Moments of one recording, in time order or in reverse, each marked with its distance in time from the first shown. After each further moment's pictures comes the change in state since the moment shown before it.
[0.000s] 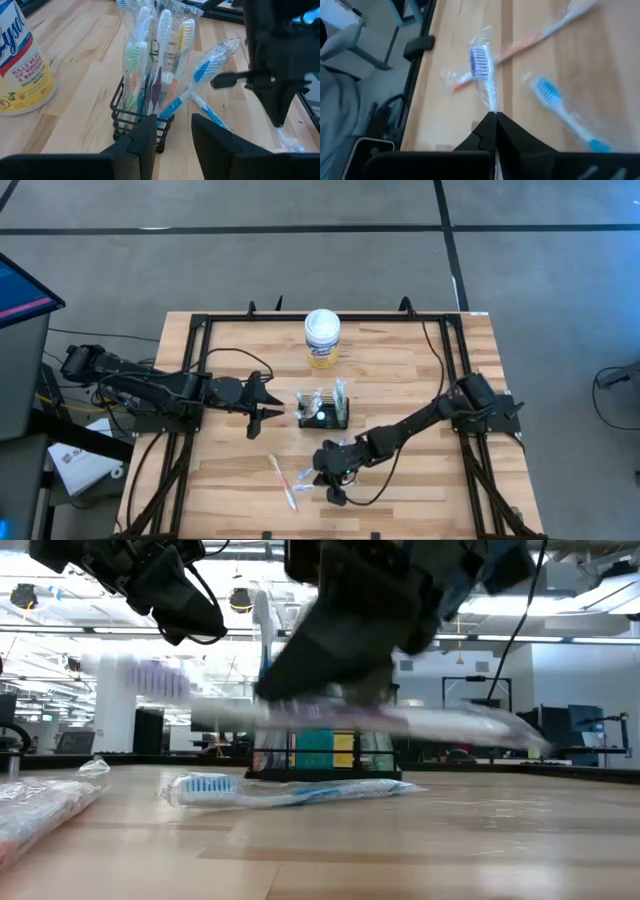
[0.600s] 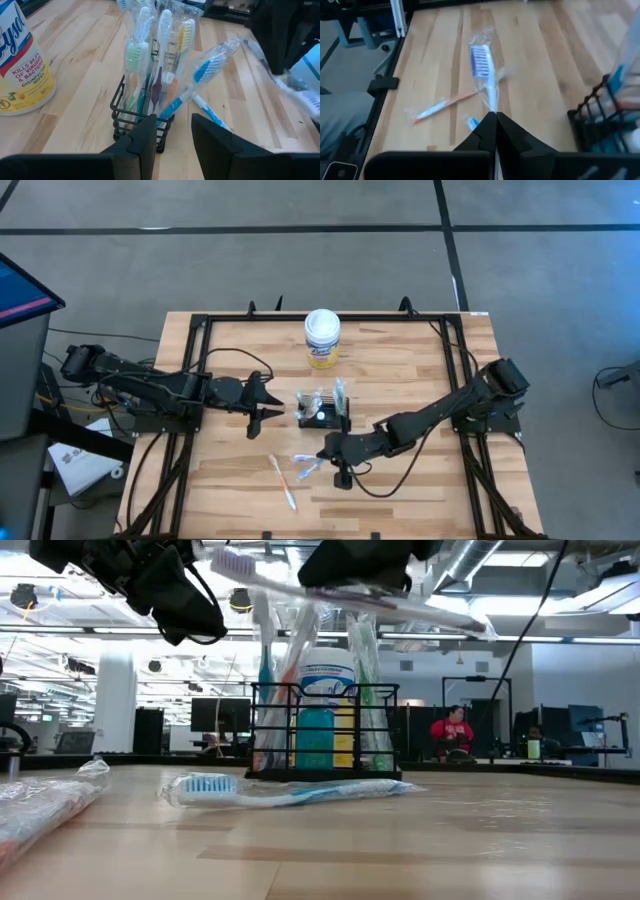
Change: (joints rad) left arm 0.000 0.000 0.000 0.000 0.000 0.000; right arm 0.020 -0.256 0.000 -0.228 0.338 -0.162
